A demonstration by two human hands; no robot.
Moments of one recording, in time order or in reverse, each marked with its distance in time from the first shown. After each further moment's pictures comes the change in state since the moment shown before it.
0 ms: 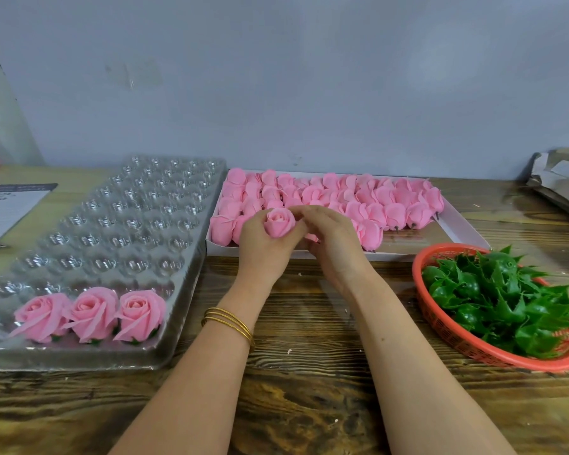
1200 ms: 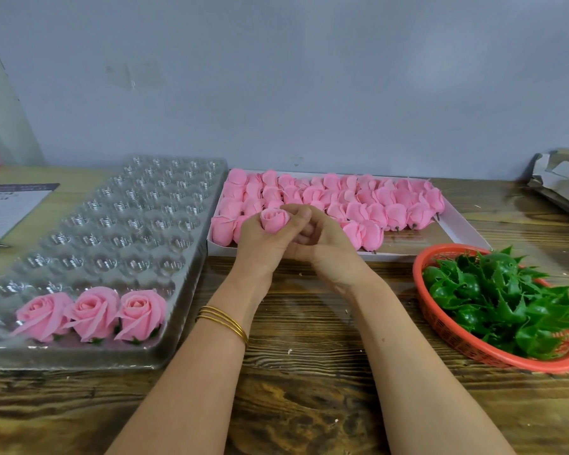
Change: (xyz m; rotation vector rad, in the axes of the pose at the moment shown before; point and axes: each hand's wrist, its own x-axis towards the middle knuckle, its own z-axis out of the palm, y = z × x) left_hand -0.001 0.013 -0.004 -0.249 -0.089 -0.168; right_hand -0.012 -0.004 0.005 -0.104 -0.189 -0.007
